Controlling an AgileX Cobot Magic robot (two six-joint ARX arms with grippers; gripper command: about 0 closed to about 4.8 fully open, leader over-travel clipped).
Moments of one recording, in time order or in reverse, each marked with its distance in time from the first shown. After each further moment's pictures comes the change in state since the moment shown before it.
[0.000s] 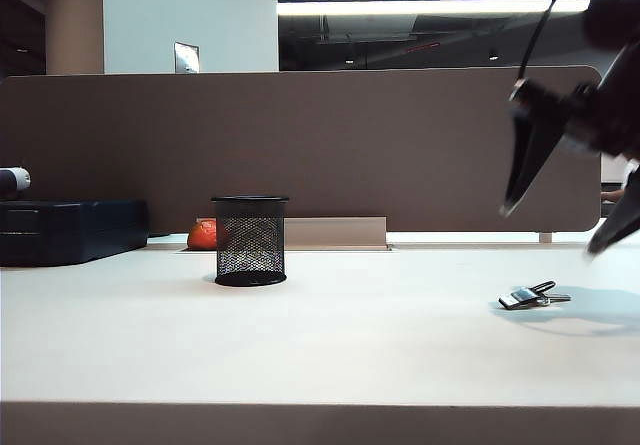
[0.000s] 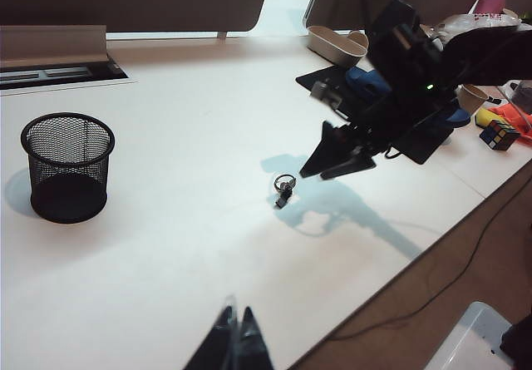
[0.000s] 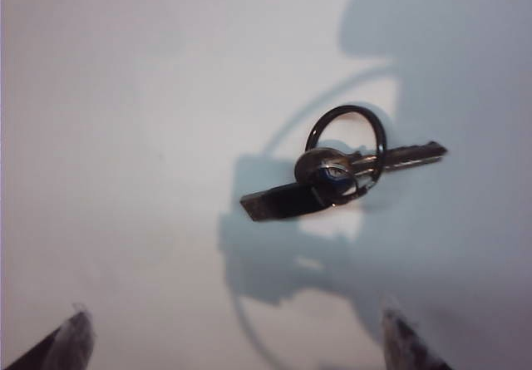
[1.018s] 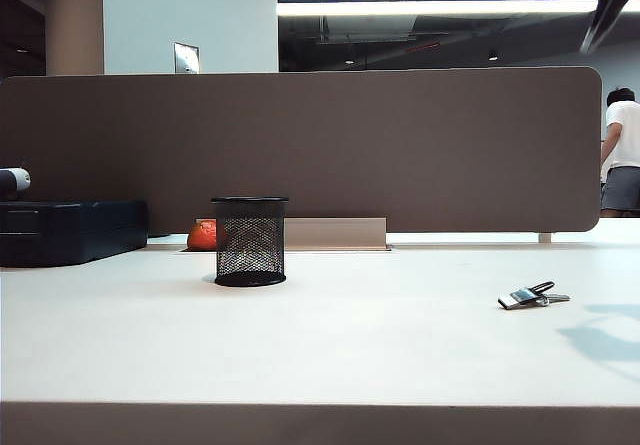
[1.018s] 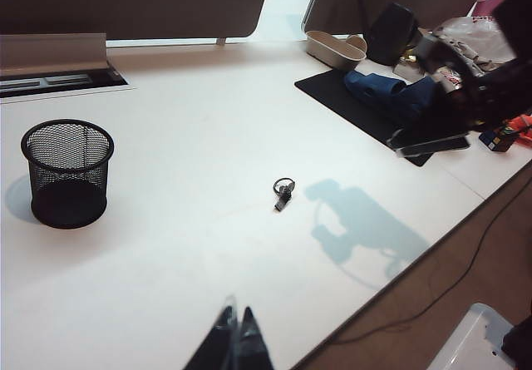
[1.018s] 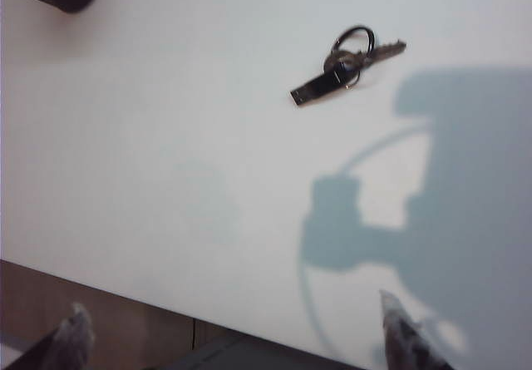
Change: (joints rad) left arm 0.000 -0.014 0.000 0.003 0.000 0.000; right arm -0.062 -0.451 0.000 -0.327 -0.001 0.000
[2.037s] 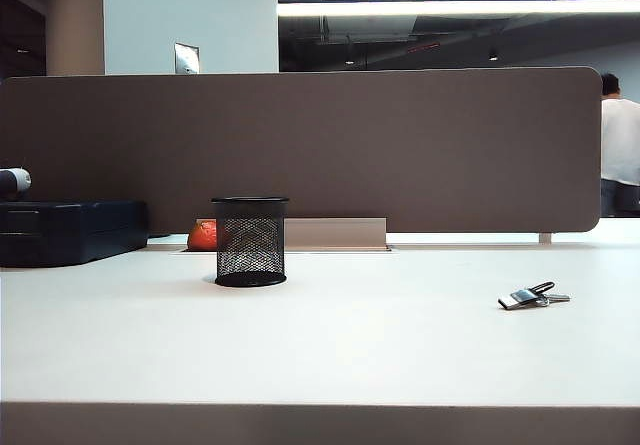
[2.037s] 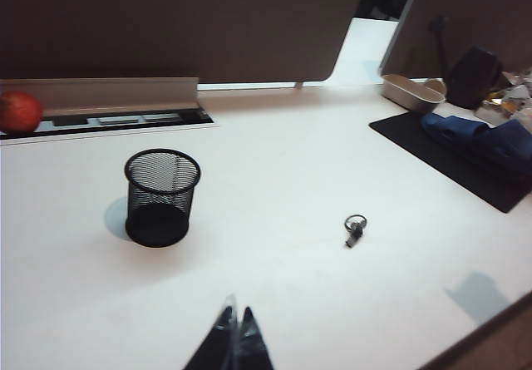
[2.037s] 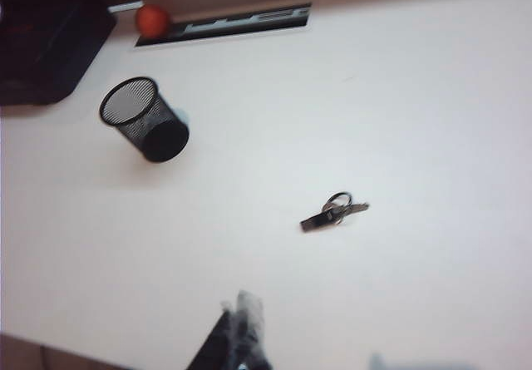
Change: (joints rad) left arm 0.000 -0.123 -0.073 0.069 -0.186 -0.045; right arm -0.013 -0.550 -0.002 0.017 0.109 -0.021
